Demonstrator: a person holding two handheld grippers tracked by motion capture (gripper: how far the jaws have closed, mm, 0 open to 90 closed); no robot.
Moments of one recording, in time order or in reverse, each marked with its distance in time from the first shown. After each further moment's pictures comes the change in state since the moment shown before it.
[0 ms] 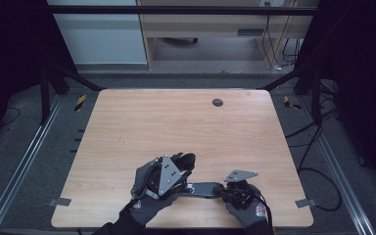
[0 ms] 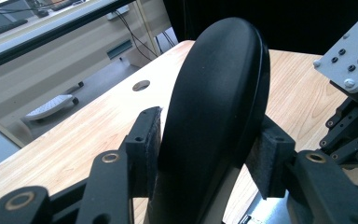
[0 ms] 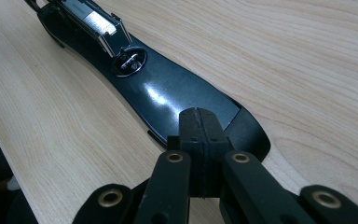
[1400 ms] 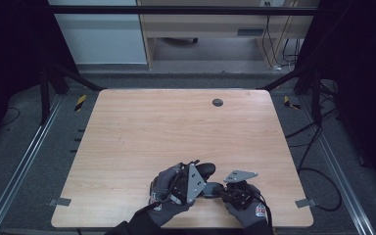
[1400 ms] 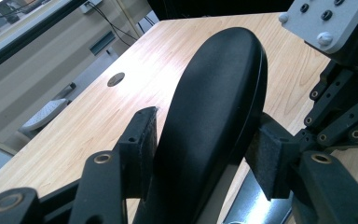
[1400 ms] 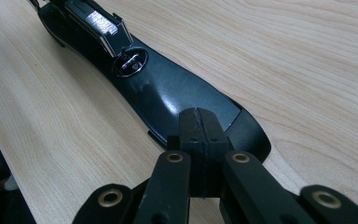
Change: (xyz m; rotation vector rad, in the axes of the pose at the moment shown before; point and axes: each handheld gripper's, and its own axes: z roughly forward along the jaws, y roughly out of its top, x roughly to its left) left arm -0.039 -0.006 0.039 0.080 -0.038 0.163; right arm 0.001 0.000 0.000 -0.006 0.004 -0.013
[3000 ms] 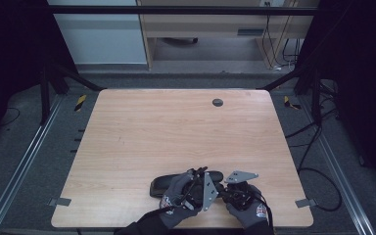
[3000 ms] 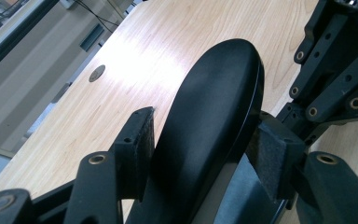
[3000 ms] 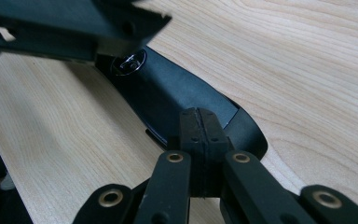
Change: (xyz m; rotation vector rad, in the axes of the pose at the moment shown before) left arm -0.030 -0.008 0.029 0.080 -0.011 0.140; right arm 0.000 -0.002 -0.001 -0.007 -0.014 -0.015
